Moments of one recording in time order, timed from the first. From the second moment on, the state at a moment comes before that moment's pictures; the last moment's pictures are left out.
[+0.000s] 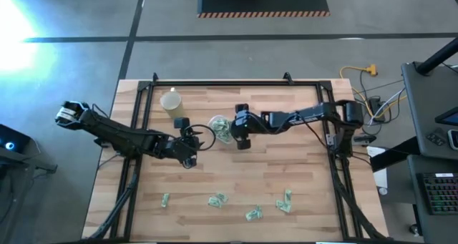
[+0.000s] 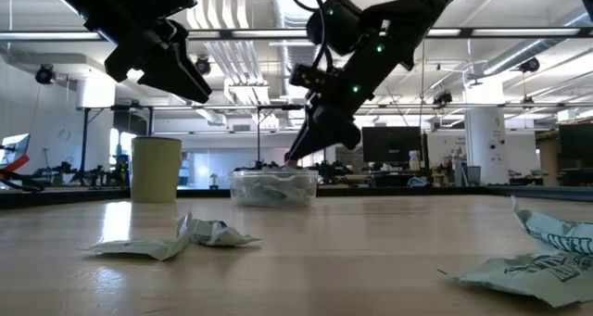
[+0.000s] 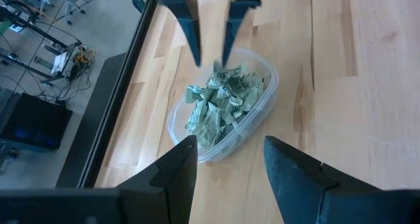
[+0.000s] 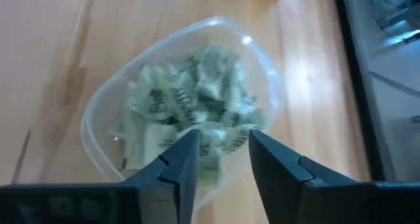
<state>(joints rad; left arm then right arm) -0.28 1.18 0.74 -0.35 -0.69 0.01 -0.12 1.86 1.12 -0.04 0.21 -0.39</state>
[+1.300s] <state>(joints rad) -0.43 1.18 0.73 -0.63 -0.16 -0.47 0.16 1.28 0.78 -0.52 0.07 0.27</state>
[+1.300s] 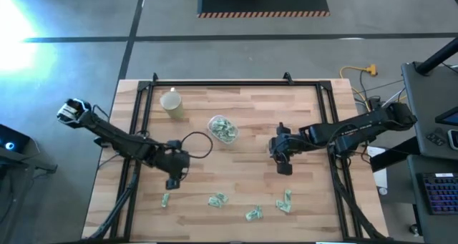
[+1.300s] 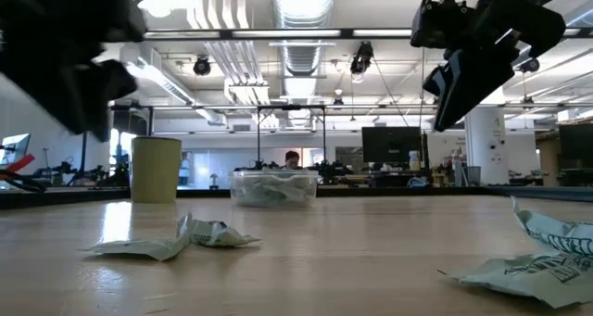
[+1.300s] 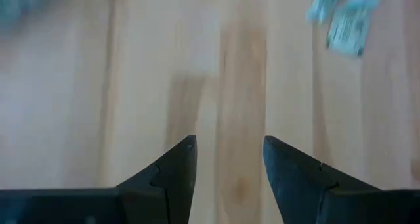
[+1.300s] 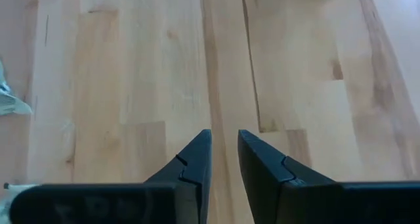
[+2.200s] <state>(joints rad) -0.84 1.47 0.85 -0.74 -0.05 -1.30 0.18 1.29 0.78 -0.49 0.07 0.20</state>
